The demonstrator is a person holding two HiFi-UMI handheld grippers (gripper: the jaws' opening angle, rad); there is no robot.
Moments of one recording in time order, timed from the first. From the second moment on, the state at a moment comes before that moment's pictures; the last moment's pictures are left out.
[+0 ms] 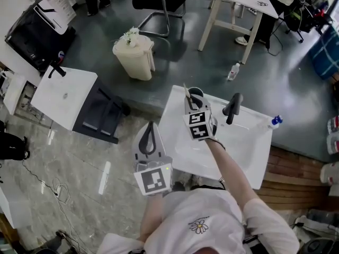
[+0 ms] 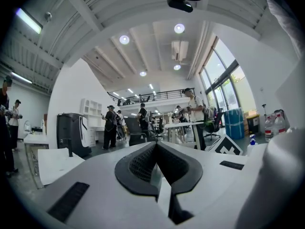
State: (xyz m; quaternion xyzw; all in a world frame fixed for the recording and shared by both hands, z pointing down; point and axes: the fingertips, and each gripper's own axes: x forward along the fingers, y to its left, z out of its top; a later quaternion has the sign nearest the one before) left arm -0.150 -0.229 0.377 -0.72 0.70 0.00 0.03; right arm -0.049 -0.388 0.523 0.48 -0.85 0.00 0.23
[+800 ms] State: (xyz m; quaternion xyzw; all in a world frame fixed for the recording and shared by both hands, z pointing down) left arm -0.122 -0.239 0.362 -0.76 0.65 0.01 0.03; right arm -0.010 -0.356 0.333 0.51 -0.86 -0.02 0.04
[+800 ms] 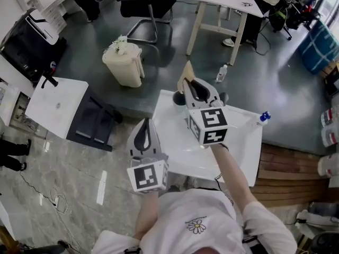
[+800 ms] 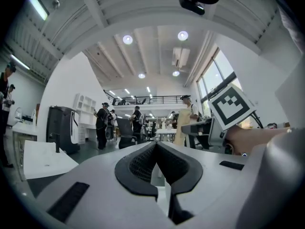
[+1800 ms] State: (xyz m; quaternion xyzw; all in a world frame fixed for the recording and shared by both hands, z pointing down) left arm -0.012 -0.237 0.299 -0.84 0.54 0.05 0.09; right arm 0.181 -0.180 0.314 0.70 -0.70 -0.09 -0.07
